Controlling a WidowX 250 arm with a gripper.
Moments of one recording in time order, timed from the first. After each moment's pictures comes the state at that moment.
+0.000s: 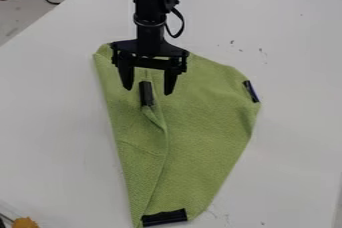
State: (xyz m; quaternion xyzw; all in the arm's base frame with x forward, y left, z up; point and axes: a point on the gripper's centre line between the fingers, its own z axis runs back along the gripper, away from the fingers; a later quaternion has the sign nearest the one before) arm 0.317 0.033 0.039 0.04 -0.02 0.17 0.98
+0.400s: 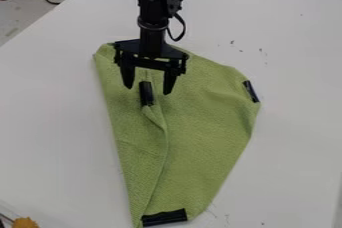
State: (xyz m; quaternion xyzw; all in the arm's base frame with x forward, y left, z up) arm 0.337 0.043 0.027 0.07 -0.02 0.16 0.98
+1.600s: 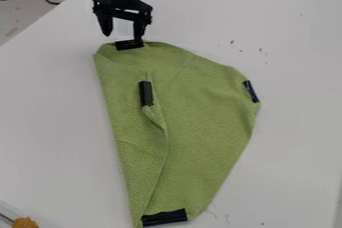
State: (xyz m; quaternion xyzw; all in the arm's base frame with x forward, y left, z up) arm 0.421 0.143 0.028 0.07 -0.06 0.11 0.99
